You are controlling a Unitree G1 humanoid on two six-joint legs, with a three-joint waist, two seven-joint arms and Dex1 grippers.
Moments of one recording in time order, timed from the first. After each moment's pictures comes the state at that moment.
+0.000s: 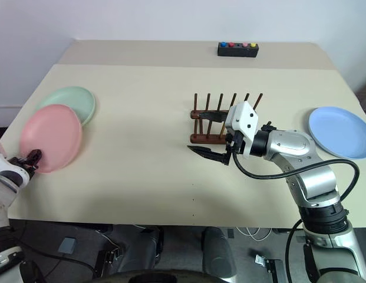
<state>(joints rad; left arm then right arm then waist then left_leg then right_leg) -0.17 0.52 0.74 0.06 -0.50 0.76 -0.13 -0.38 -0.68 0.00 -0.36 0.48 0.40 0.95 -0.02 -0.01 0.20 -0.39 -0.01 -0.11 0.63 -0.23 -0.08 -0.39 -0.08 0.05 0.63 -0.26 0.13</state>
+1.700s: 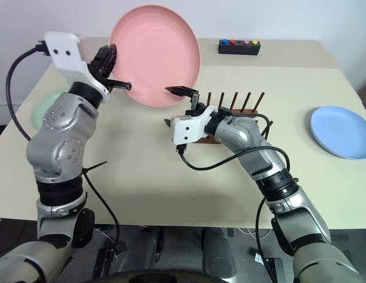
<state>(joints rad) -0.68 0.26 0.13 -0.39 -0.34 0.69 -0.02 -0.68 -0.51 0.34 0.01 -0.41 -0.27 0.54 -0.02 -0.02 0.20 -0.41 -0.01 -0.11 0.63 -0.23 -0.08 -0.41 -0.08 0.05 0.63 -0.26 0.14</state>
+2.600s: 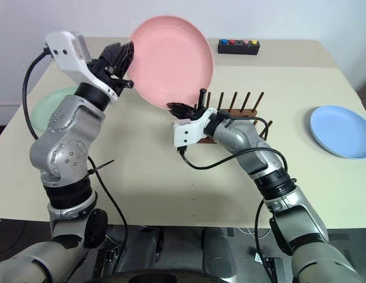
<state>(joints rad) -0.70 0.14 0.22 -0.44 -0.51 0.72 -0.06 -0.68 -0.50 0.34 0.07 -0.53 -0.34 0.47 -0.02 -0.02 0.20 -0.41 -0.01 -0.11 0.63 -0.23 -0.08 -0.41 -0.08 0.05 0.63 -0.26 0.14</state>
